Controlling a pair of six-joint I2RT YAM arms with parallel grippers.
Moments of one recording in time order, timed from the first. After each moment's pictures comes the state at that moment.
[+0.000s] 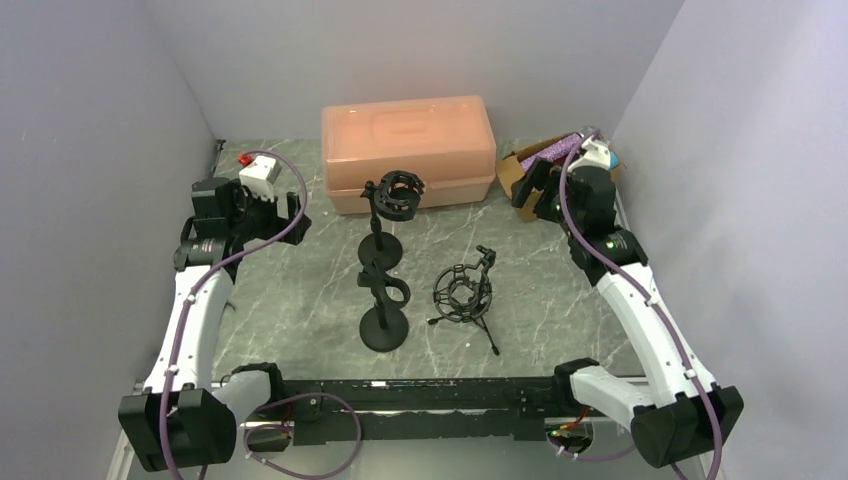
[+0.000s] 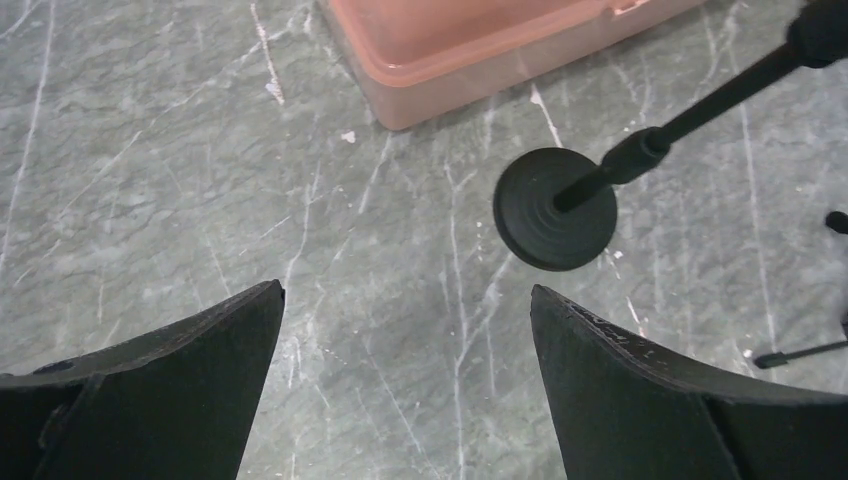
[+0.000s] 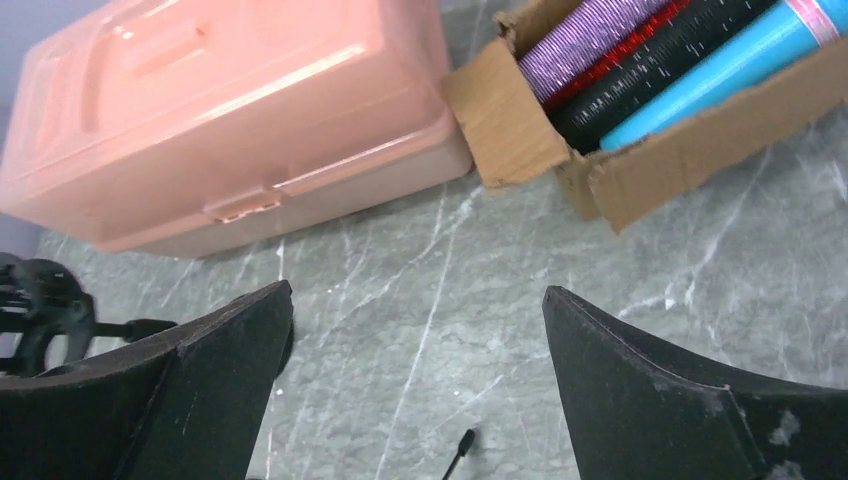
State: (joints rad) left arm 0.10 1.05 0.95 -0.42 0.42 0.13; right arm 0.24 1.02 1.02 -0.36 0.12 0.46
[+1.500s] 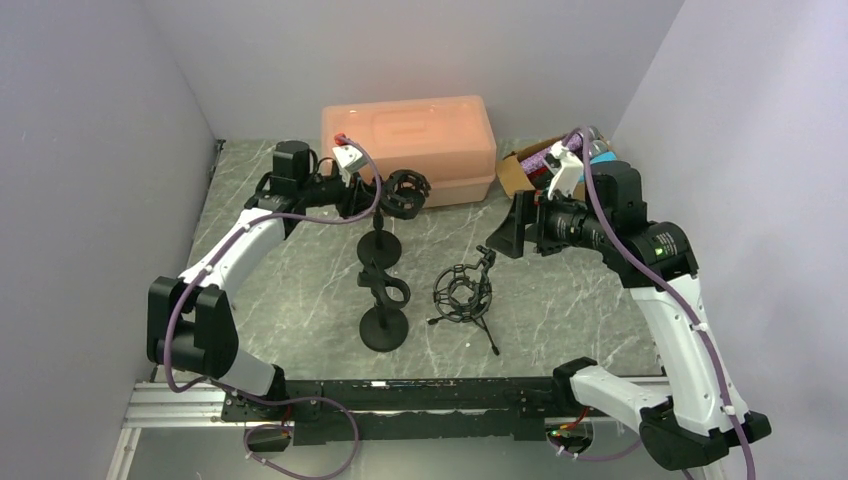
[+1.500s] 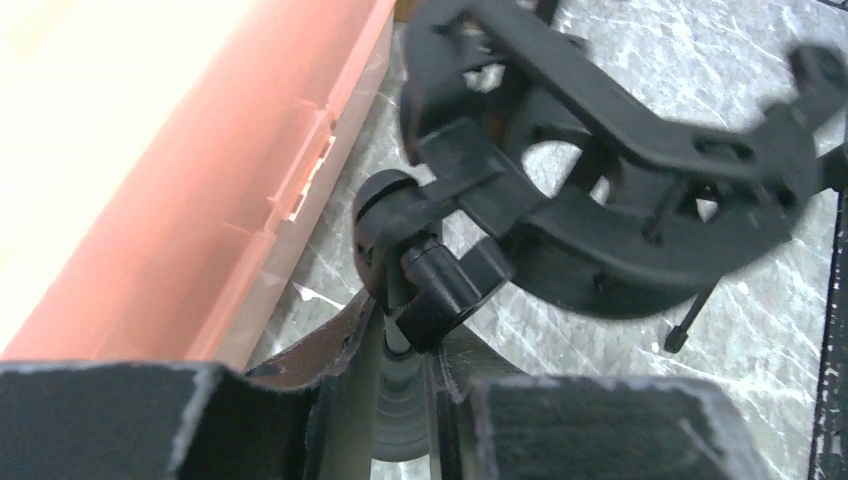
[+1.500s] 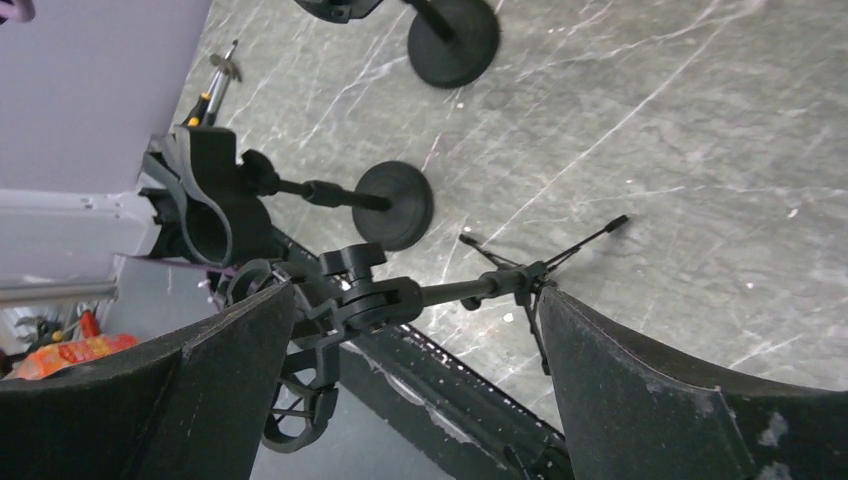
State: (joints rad) left arm -0.24 1.49 1.16 -0.14 0.85 0.30; right arm 0.35 1.03 1.48 -1.06 -0.39 0.30
